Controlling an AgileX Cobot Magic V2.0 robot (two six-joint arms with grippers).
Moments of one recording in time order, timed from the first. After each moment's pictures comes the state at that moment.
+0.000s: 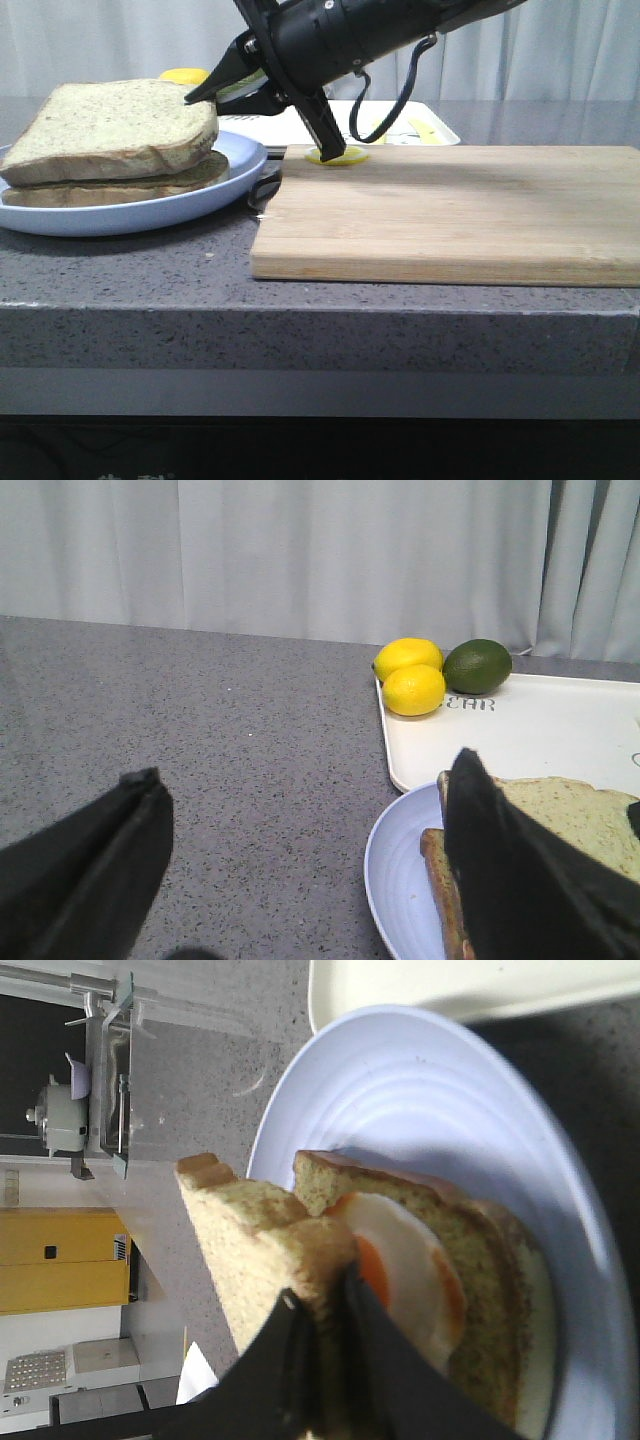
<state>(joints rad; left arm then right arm) -0.03 0.56 -0.50 0.00 0.13 -0.03 0.45 1.97 -1.47 1.44 0.66 -0.41</state>
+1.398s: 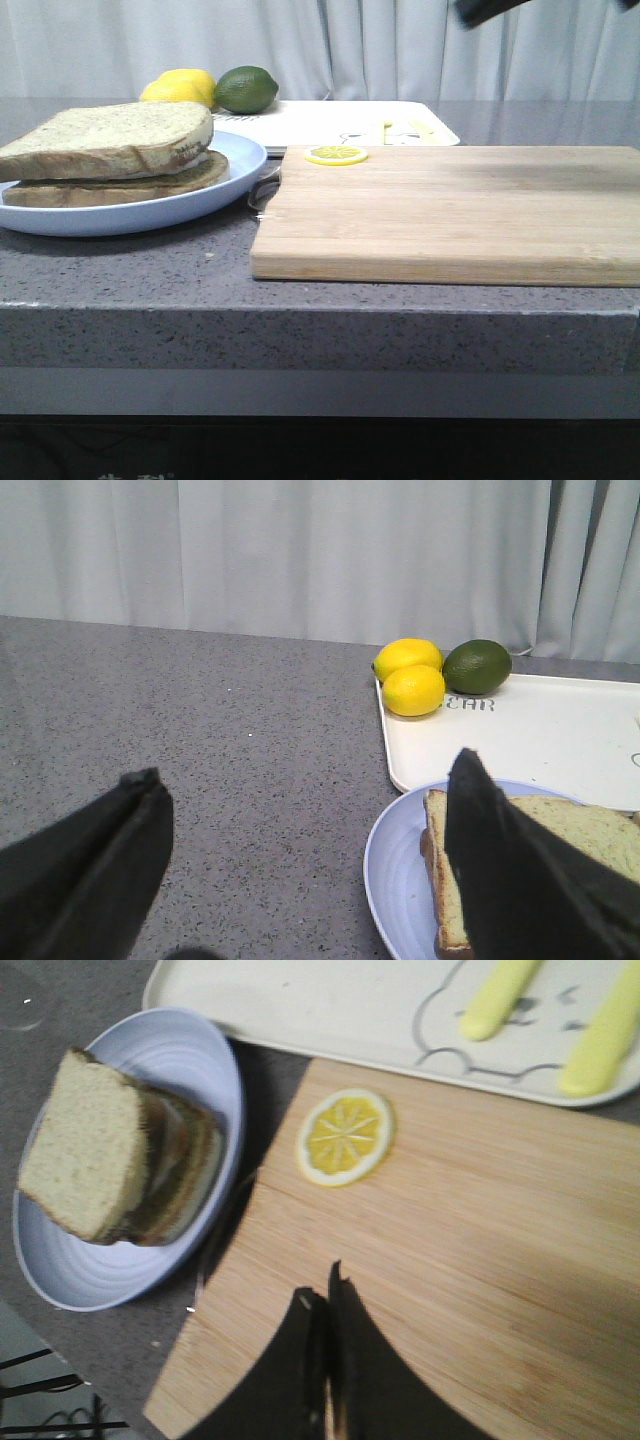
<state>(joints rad) -0.03 0.56 -0.50 0.00 0.13 -0.03 0.03 1.48 -1.33 0.73 0.96 -0.41</state>
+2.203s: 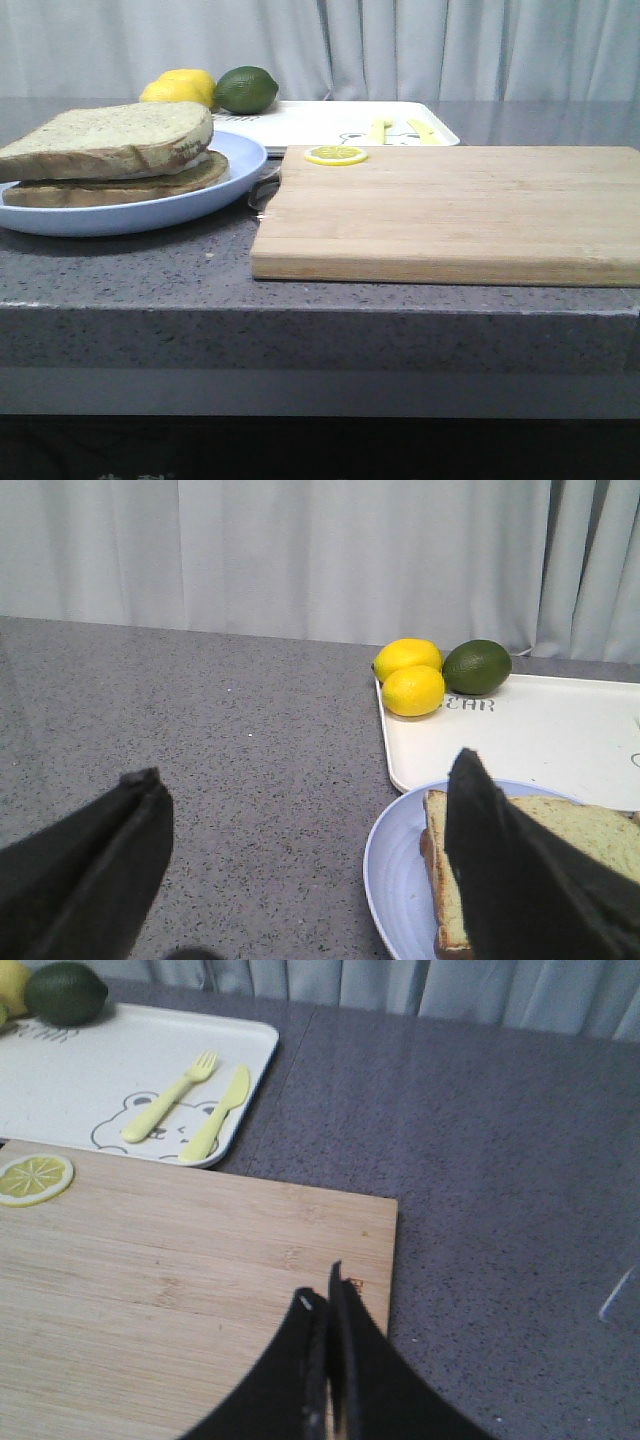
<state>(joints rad) -0.03 0.56 -0.50 0.00 0.13 -0.03 -0.11 0.60 -0.63 0.43 0.45 -0.45</state>
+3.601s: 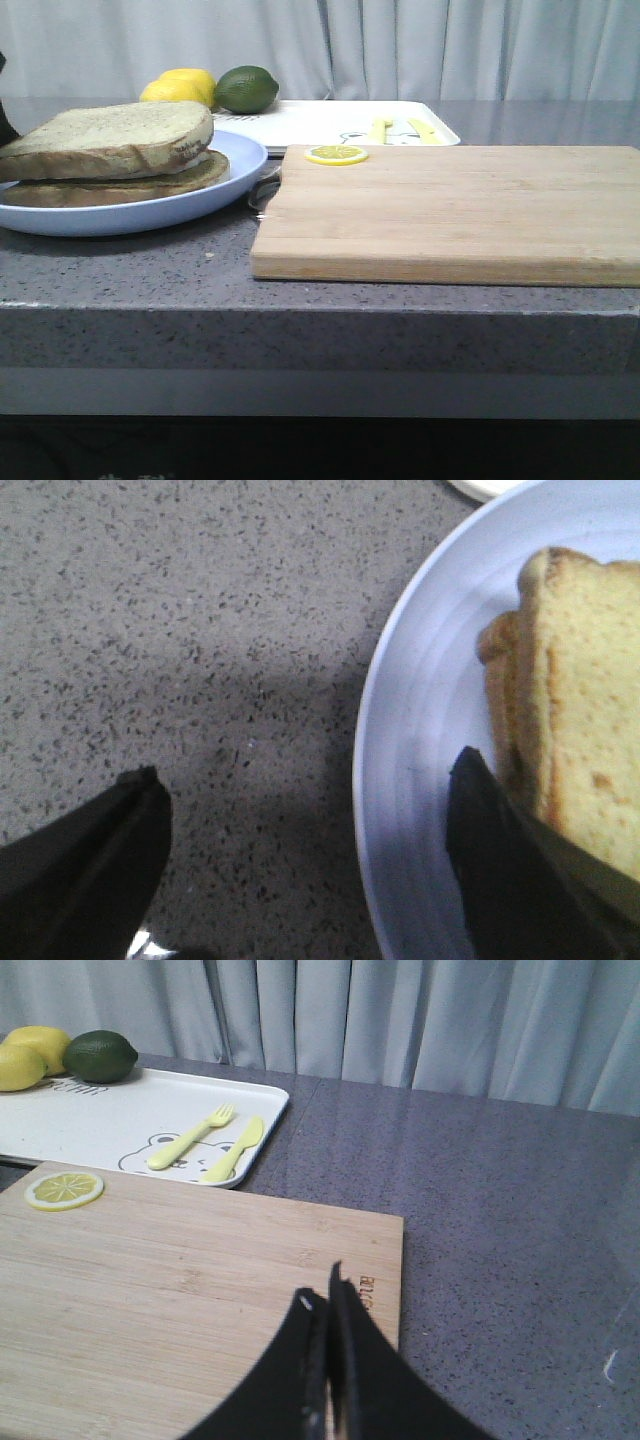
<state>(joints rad) -0.08 1.49 -1.04 -0.06 0.57 0.01 -0.05 0.28 -0.37 0.44 0.33 -0.46</state>
